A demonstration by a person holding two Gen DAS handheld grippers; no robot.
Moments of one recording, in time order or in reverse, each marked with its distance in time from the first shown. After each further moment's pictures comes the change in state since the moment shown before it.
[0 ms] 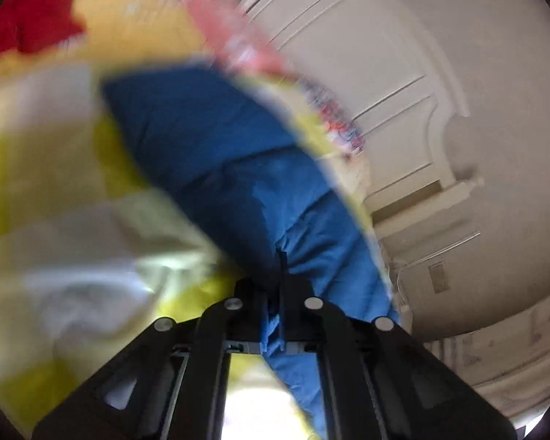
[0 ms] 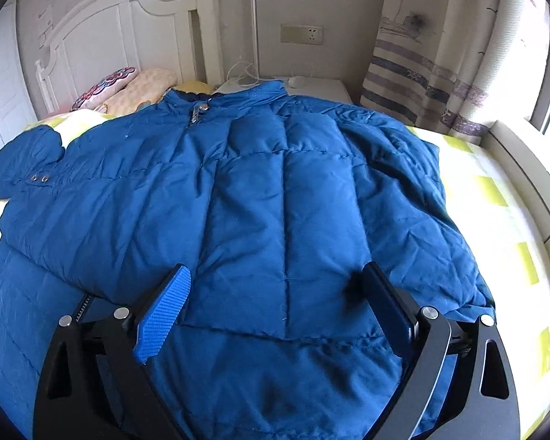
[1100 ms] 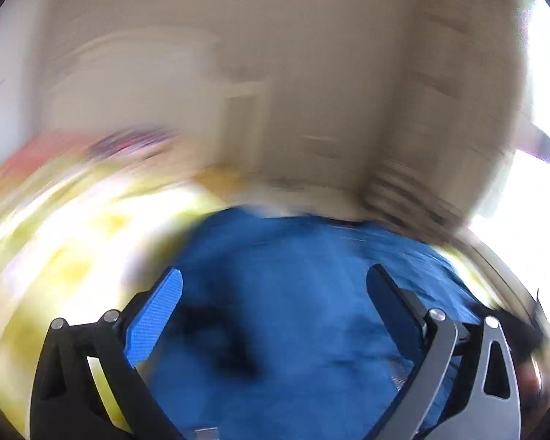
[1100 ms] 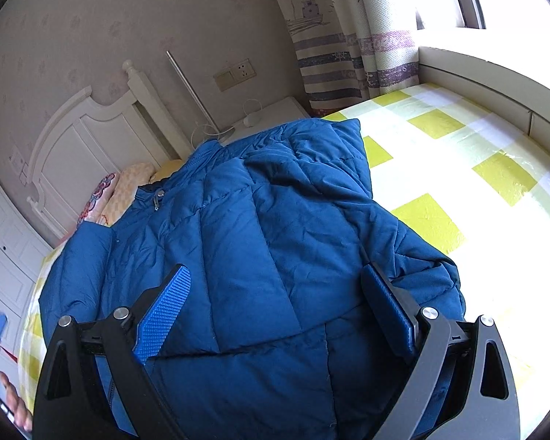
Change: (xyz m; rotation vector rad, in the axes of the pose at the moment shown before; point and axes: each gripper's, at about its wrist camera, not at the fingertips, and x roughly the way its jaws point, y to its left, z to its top) left arm -0.121 -0.153 -0.246 0.720 -0.027 -0.151; right arm -0.023 -0.076 -0.025 0.441 -0.125 0.120
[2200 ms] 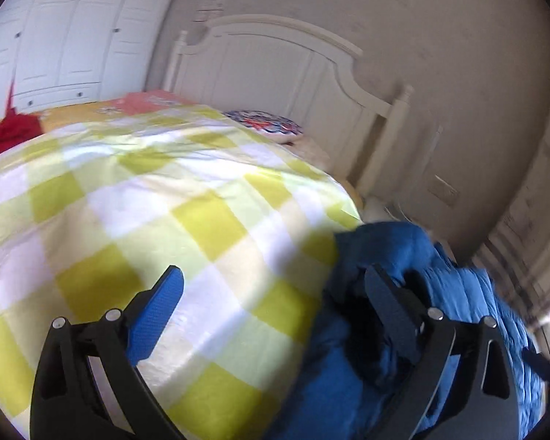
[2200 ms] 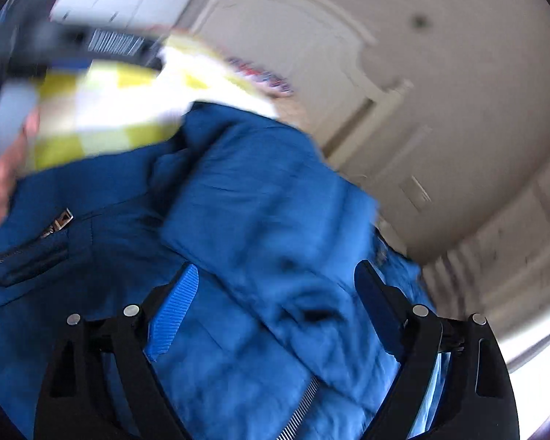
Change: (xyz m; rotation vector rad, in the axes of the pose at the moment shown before) left arm 0.018 0.099 -0.035 -0.255 -0.086 0.283; right arm 0.005 0.294 -0.160 -1.305 -0.085 -0.034
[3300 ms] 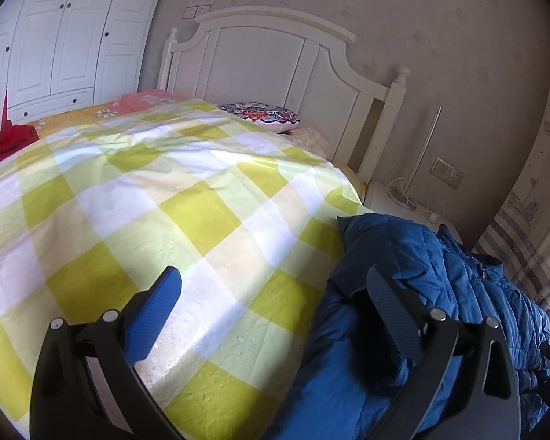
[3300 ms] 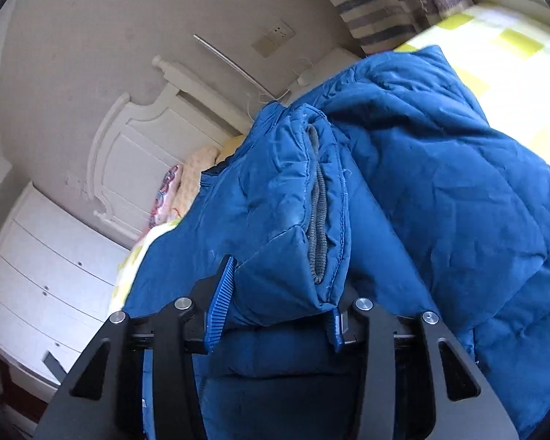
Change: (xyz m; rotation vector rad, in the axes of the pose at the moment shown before) left arm 0.011 -0.018 -0.003 0.080 0.036 0.006; right arm 0.042 -0.227 -0.211 1.462 0.018 0.397
